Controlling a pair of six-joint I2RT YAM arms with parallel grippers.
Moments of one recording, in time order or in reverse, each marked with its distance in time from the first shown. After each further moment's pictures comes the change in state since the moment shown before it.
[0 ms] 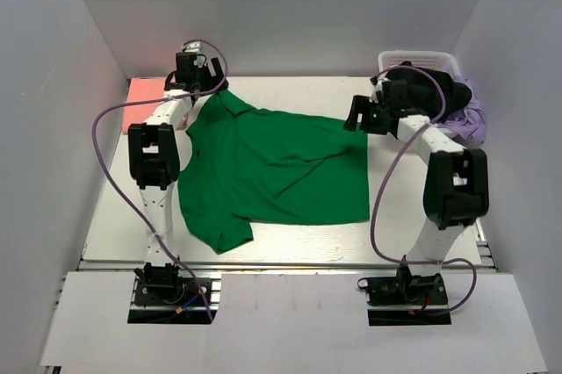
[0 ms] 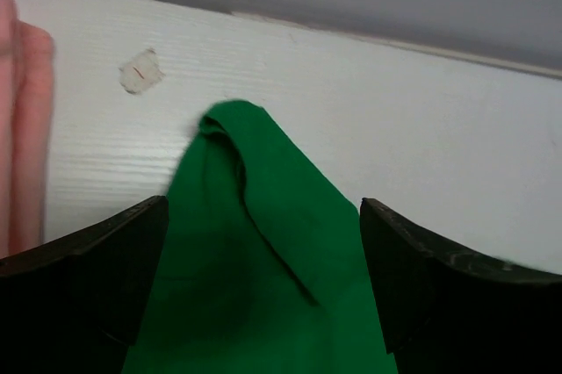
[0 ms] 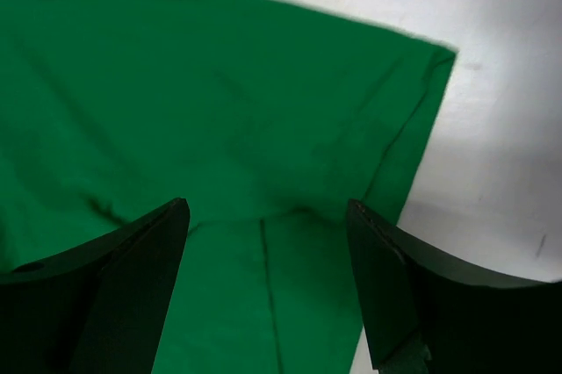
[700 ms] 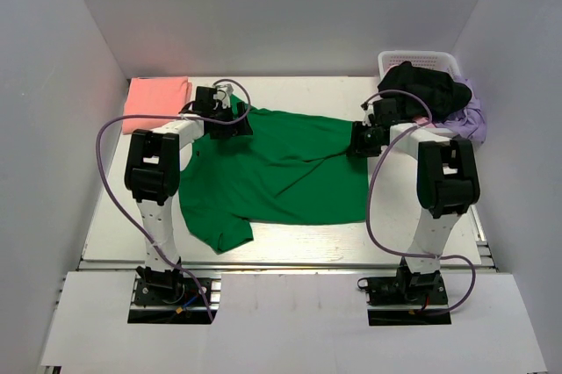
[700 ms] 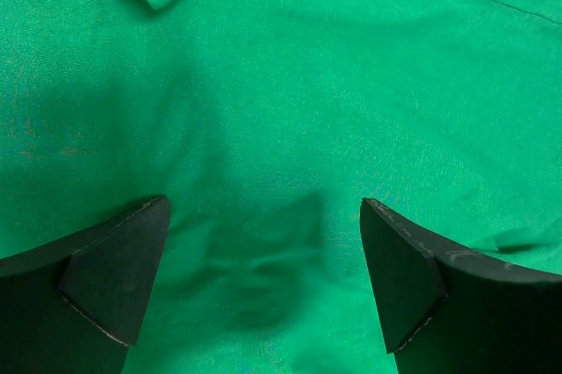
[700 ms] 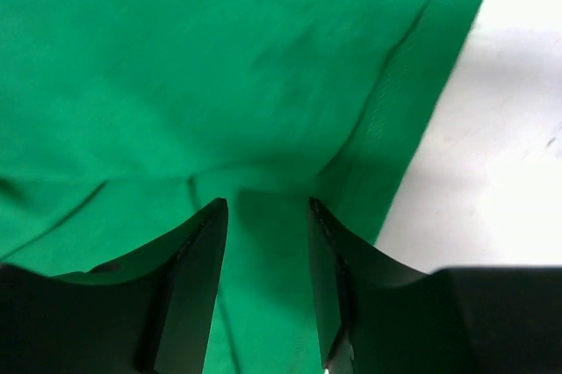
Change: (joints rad) left arm -0.111 -0.253 -0.534 -0.035 0.238 0.048; right arm 0.007 0.063 -0.132 -0.042 -0.032 -0.065
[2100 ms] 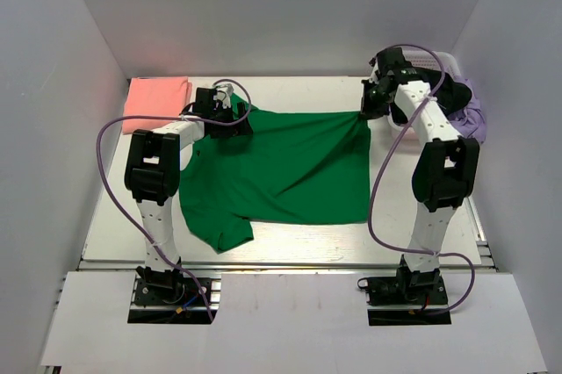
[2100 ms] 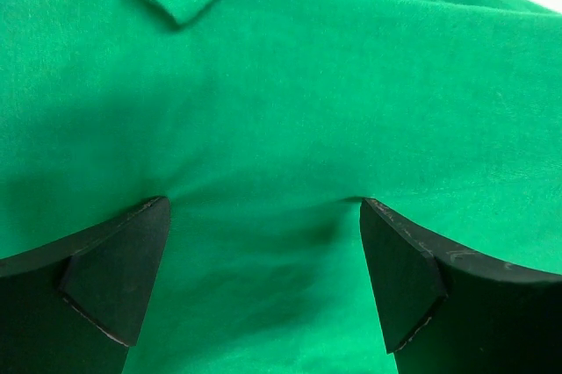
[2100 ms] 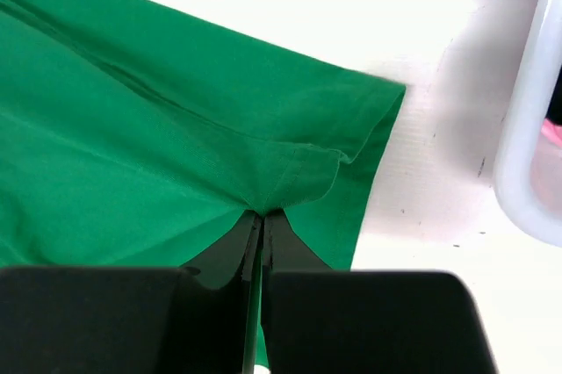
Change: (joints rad) left arm 0.000 0.000 -0.023 0.050 -0.016 0.011; right arm 0.014 0.077 0.624 -0.557 0.128 0.064
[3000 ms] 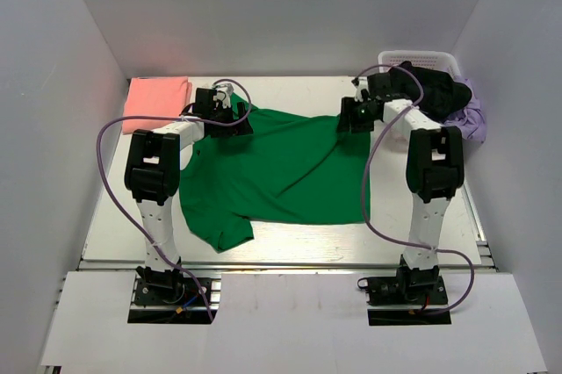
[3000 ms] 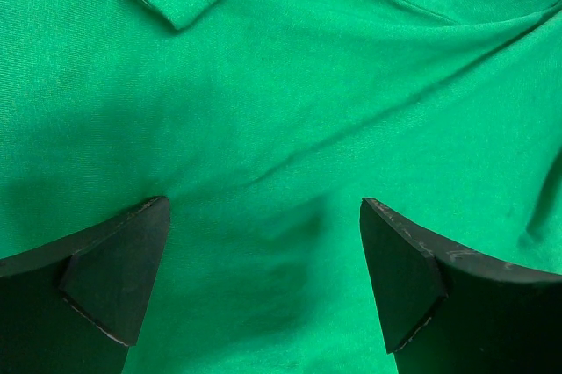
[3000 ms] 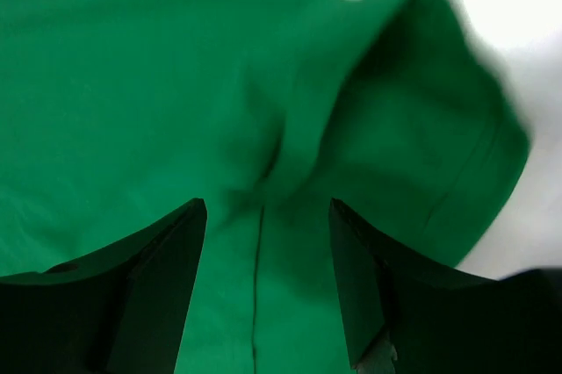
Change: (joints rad) left arm 0.002 0.000 -0.010 0.032 0.006 0.005; right arm -0.001 0.135 -0.198 0.401 -0.195 -0.123
